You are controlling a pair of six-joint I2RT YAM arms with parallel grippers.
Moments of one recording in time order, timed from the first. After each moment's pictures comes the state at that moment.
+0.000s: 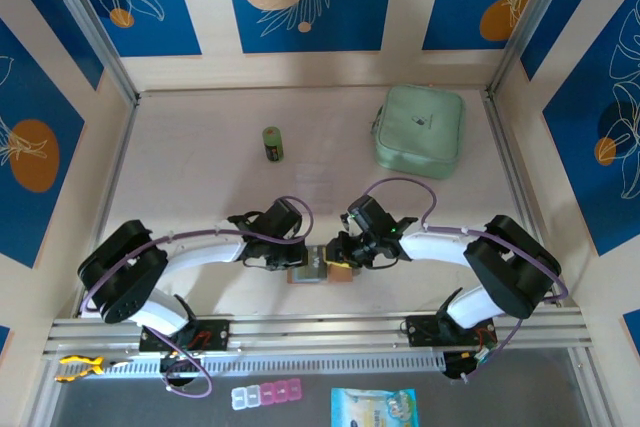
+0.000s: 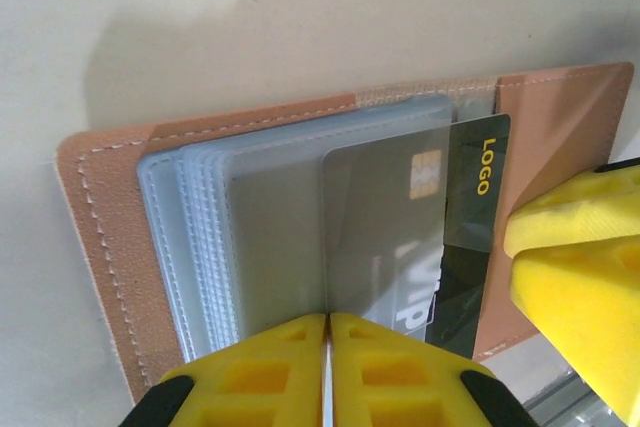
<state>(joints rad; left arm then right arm) -0.87 1.49 0.71 -0.33 0.27 -0.93 0.75 1.46 0.56 -0.09 -0.50 0.93</state>
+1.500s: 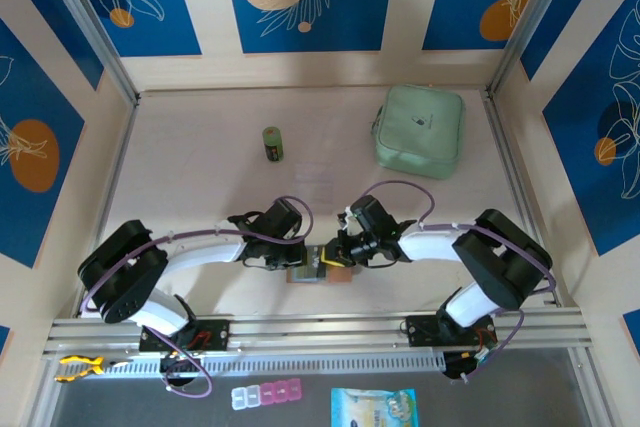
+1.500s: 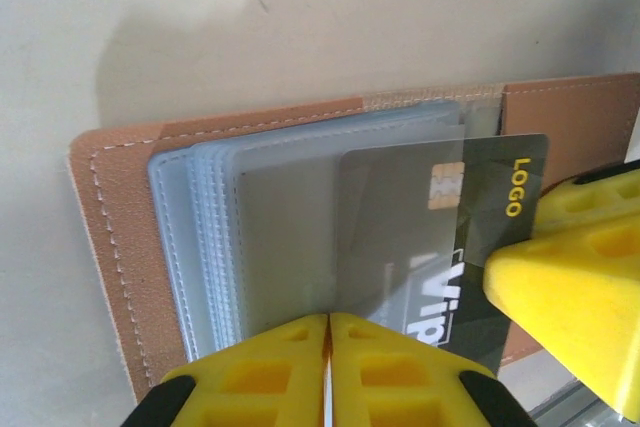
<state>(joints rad) -0.87 1.49 0.71 -0.33 0.26 -0.92 0.72 1.52 0.51 0.09 -0.60 0.95</state>
